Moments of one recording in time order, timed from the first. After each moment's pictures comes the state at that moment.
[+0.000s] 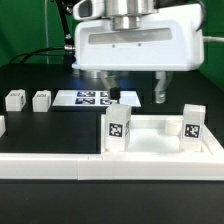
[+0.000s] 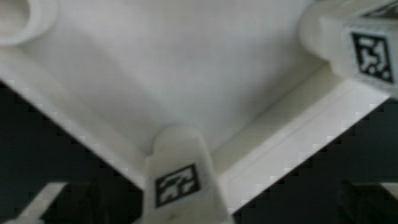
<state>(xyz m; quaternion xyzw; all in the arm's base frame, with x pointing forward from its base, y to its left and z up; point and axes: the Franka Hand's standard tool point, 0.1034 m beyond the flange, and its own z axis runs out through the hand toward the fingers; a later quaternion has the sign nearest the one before) 0.599 0.021 0.094 -0.95 0.30 -0.07 0.05</state>
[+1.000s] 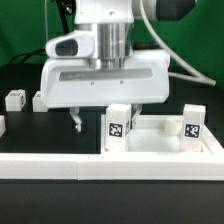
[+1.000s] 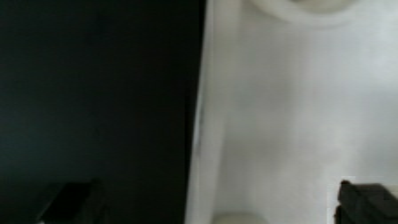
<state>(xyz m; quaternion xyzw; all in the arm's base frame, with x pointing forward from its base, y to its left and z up) 0.574 -0.018 0.026 -1.00 -0.06 -0.05 0.00</state>
